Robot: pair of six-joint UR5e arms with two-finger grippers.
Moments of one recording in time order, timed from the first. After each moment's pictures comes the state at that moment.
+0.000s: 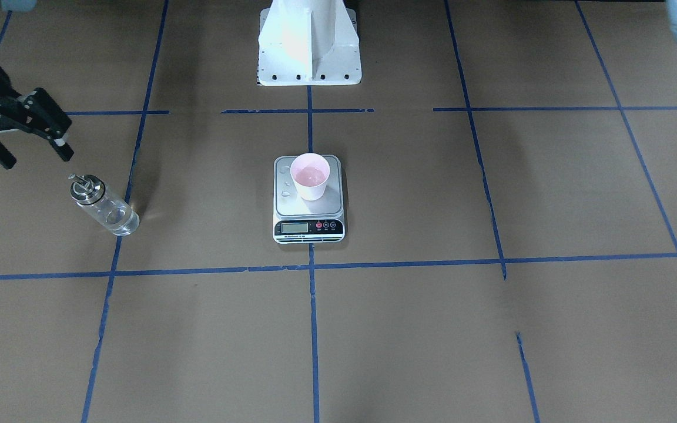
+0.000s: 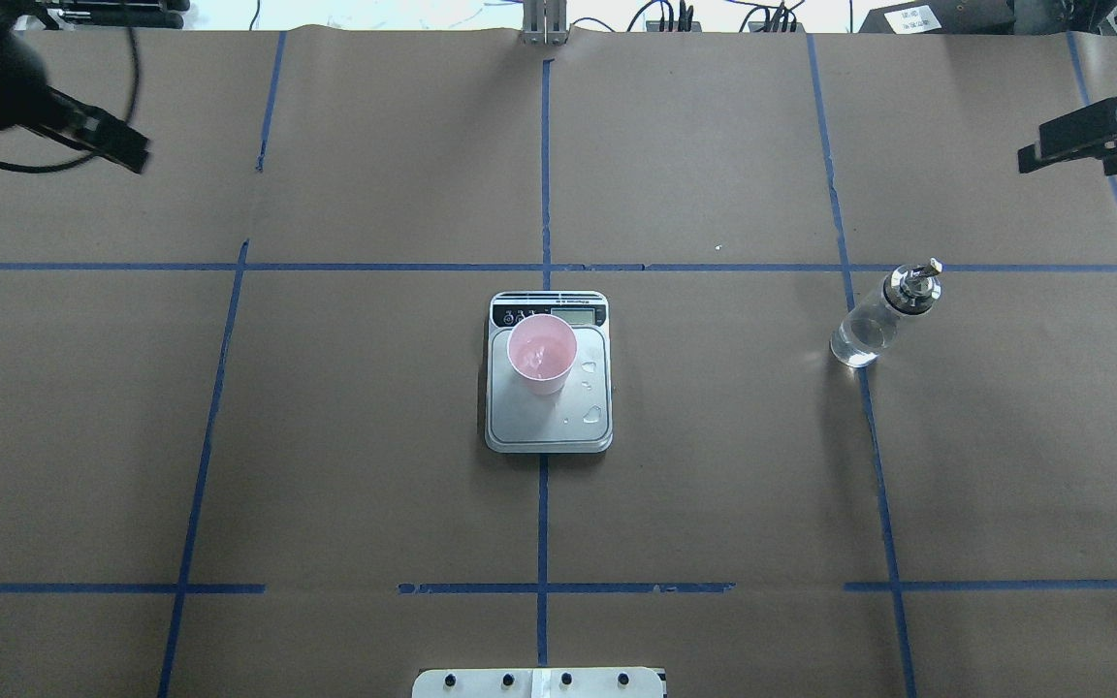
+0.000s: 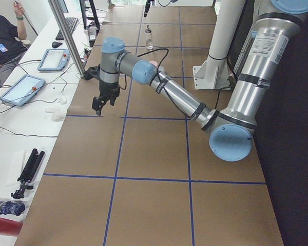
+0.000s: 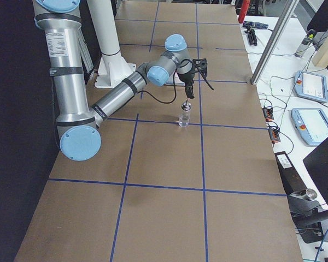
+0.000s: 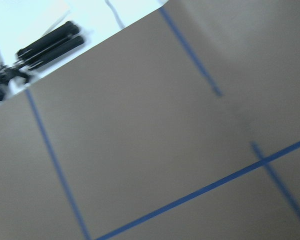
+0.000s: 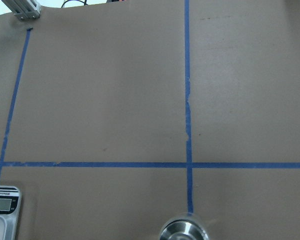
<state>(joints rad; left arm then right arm) -1.49 -1.85 -1.76 -1.47 -2.10 0.21 0.96 -1.46 2.17 -1.38 2.00 1.01</state>
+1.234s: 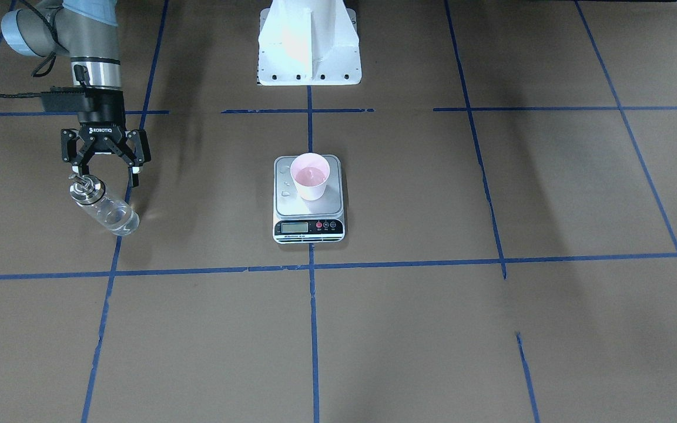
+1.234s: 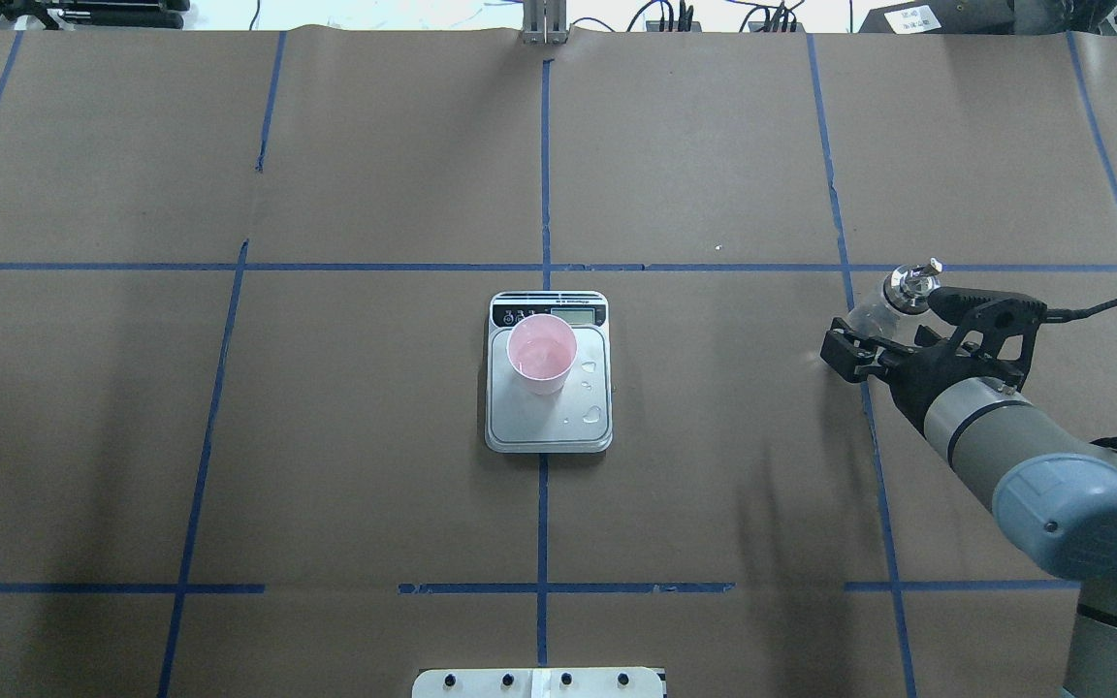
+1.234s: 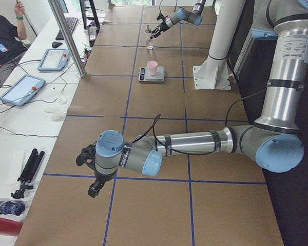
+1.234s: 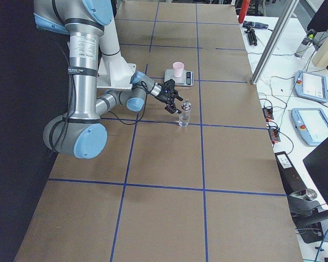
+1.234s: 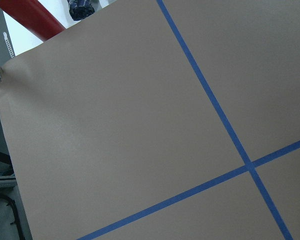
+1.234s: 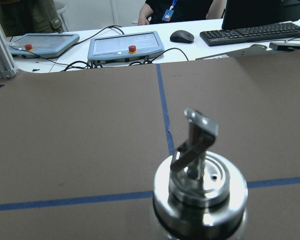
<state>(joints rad) -1.66 -1.68 -1.36 -1.98 -2.25 0.30 0.36 -1.66 1.95 -0.92 0.89 1.38</state>
